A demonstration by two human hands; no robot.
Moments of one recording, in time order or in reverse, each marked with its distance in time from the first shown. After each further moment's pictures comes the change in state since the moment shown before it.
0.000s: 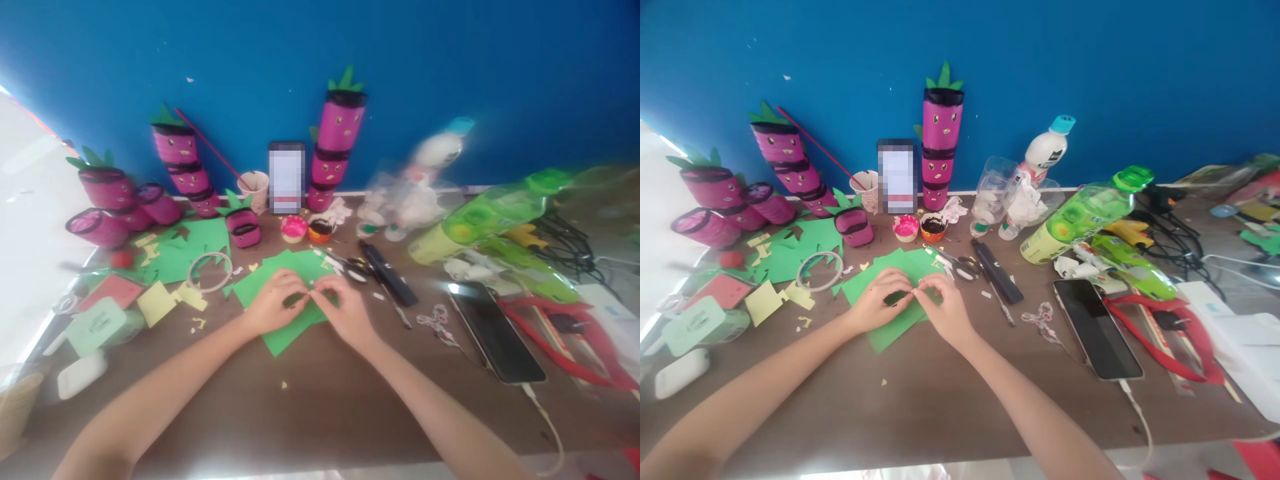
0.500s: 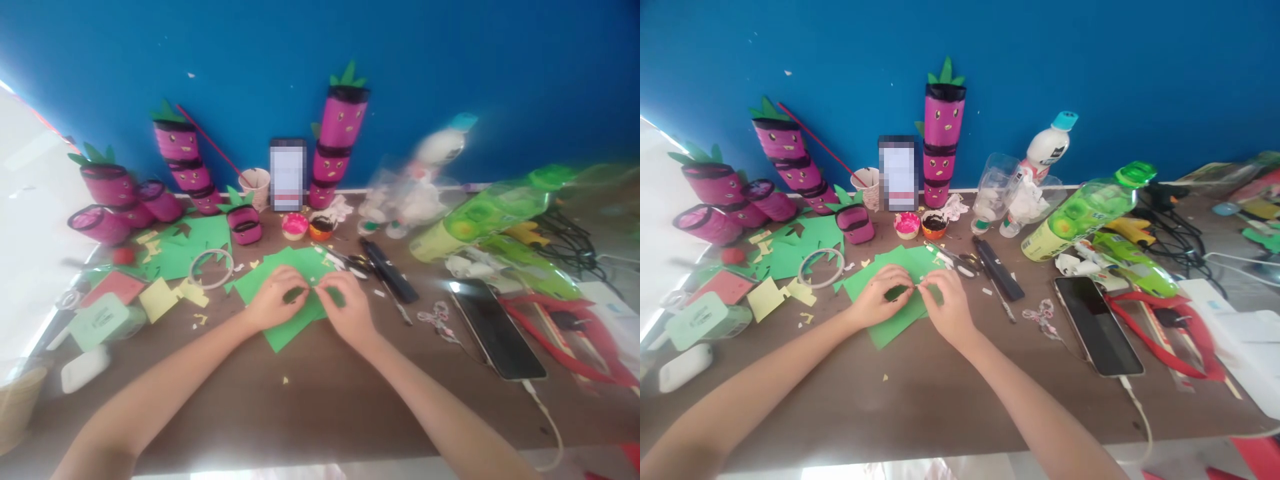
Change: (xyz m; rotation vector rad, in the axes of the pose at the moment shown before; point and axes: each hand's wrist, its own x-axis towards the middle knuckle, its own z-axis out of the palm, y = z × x) left_hand 0.000 0.000 0.000 -0.020 0.043 -0.030; right_hand -0.003 0.003 0.000 -0.176 0.131 -0.272
